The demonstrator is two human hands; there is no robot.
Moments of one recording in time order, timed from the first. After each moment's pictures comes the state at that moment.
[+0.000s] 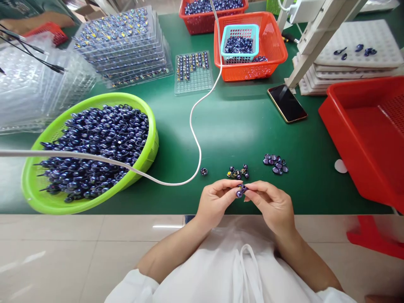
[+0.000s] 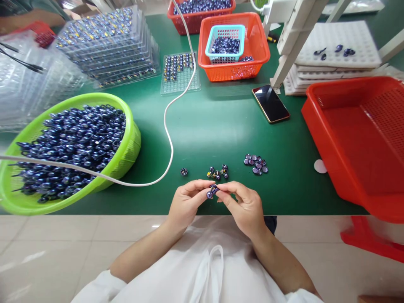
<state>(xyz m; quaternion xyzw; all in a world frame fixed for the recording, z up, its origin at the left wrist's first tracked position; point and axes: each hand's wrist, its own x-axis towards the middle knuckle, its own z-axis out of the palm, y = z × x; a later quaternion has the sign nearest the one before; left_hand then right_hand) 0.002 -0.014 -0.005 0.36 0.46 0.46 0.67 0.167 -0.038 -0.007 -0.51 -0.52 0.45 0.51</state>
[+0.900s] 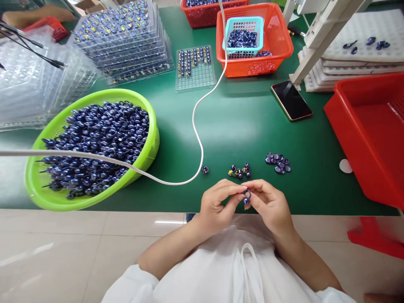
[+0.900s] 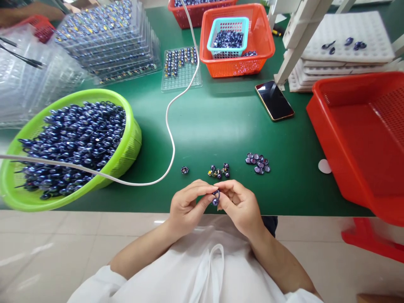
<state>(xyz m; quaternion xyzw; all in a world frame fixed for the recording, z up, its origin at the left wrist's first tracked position) -0.001 -0.017 0.009 0.64 0.41 0.48 0.44 0.162 -0.036 -0.003 -0.49 -0.45 0.57 0.48</state>
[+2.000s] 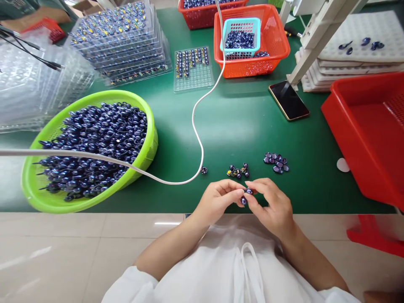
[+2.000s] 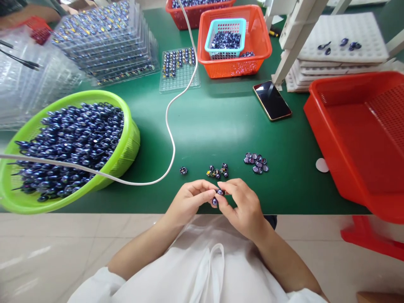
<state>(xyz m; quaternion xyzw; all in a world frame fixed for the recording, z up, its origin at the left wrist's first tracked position) -0.001 -0.008 0.007 0.33 0.43 0.34 0.77 0.176 -0.035 -0.007 -0.49 -0.73 0.19 0.44</state>
